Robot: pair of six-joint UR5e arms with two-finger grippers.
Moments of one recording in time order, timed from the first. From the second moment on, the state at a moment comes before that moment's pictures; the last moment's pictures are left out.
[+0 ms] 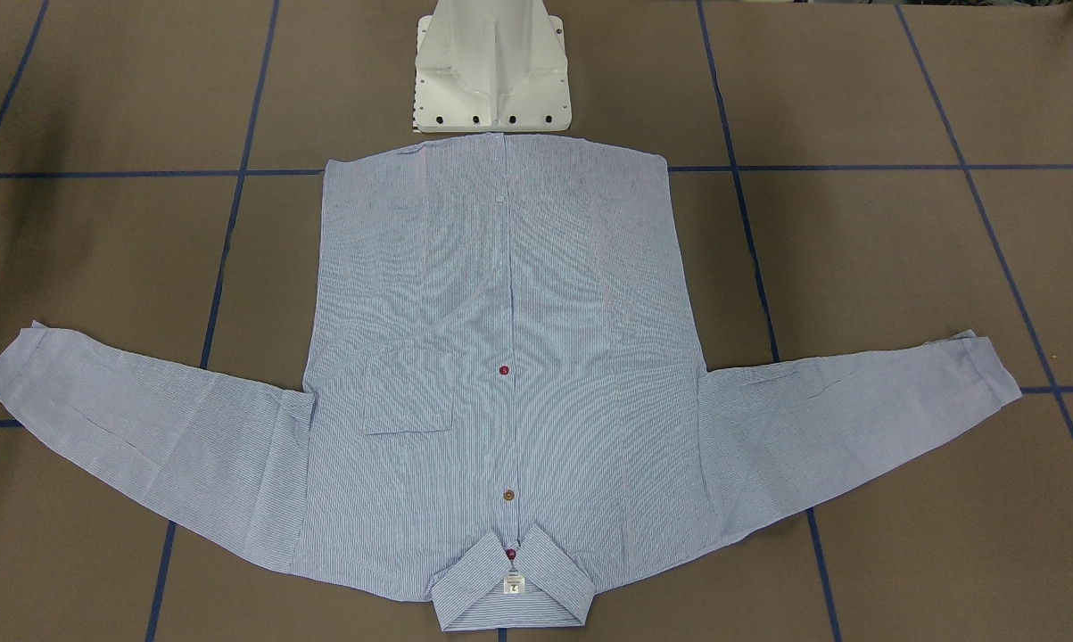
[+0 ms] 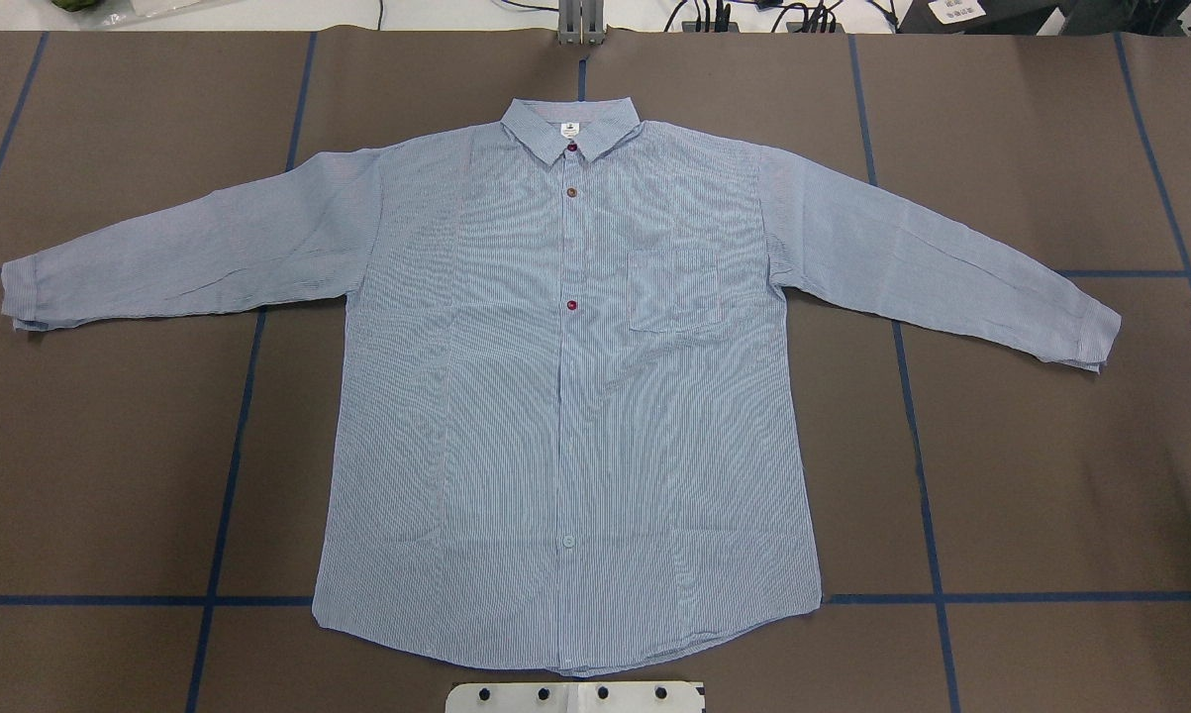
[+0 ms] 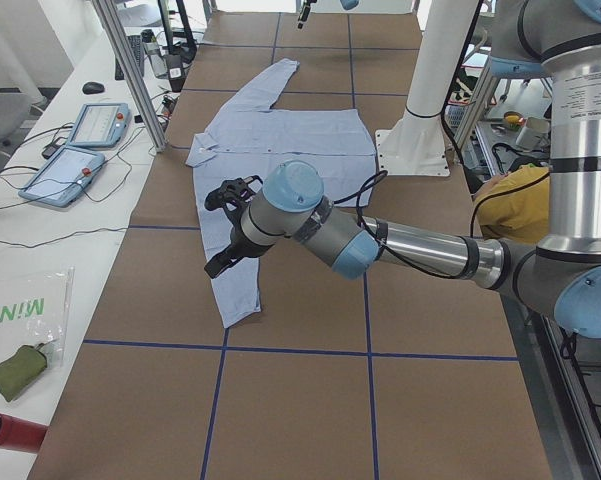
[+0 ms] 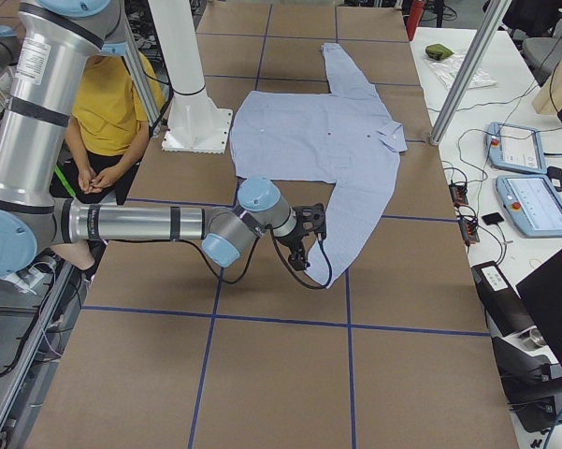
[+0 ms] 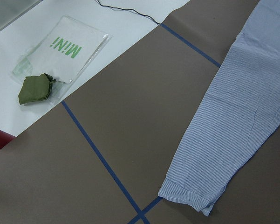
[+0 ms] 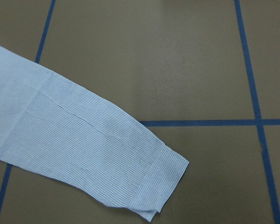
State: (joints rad) left arm -1.66 -1.48 -1.85 -2.04 -2.41 0.29; right arm 1.14 -1.89 1.83 -0.65 2.04 0.88
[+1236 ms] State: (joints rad) left arm -1.66 -1.48 -1.86 -2.04 -2.41 0.30; right arm 0.69 -1.86 1.60 -0.35 1.46 1.22
